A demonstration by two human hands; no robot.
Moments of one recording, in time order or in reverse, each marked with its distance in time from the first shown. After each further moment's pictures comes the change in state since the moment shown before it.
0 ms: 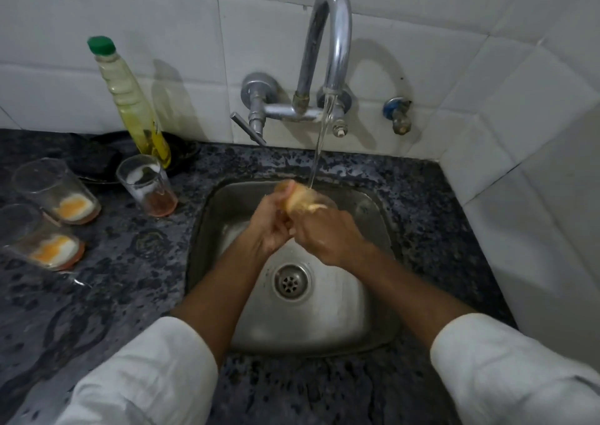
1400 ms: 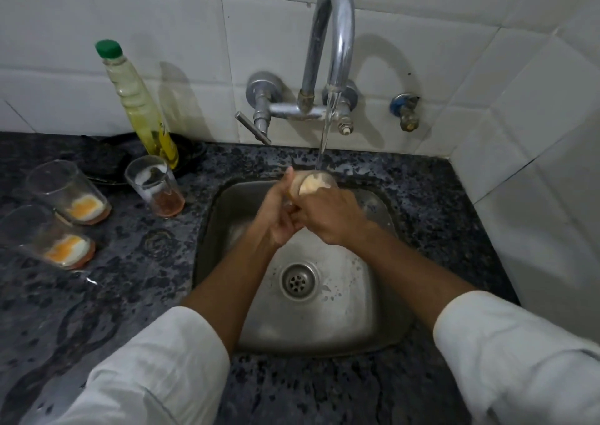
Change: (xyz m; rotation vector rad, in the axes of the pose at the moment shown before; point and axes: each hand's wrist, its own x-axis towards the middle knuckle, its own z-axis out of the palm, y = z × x) left_hand 0.007 0.010 0.002 0.023 -0.008 0.012; right_hand 0.024 0.008 -0.013 -0.302 0.044 -0.108
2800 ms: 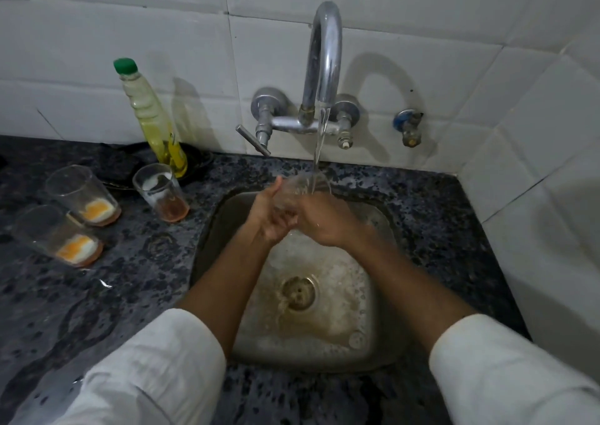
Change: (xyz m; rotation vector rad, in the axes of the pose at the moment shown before) left_hand 0.011 0.009 0.003 -0.030 0.052 0.080; right_hand 0.014 0.009 -0.002 0.336 -0.014 -0.165
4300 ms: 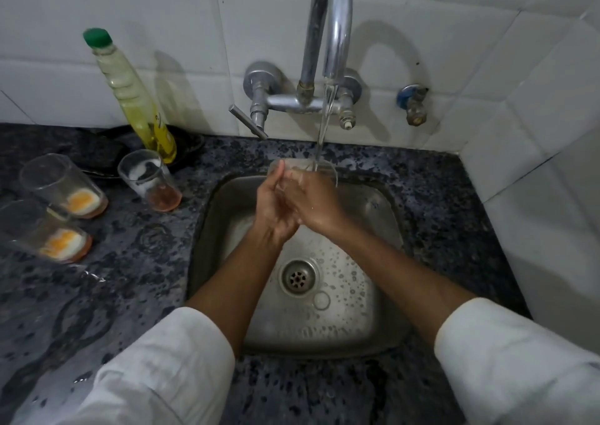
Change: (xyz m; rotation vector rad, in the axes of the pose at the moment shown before) left_hand -0.001 -0.014 0.005 -0.237 -0.146 0.002; right_hand 0.008 -0.023 0.015 0.356 0.316 0.202
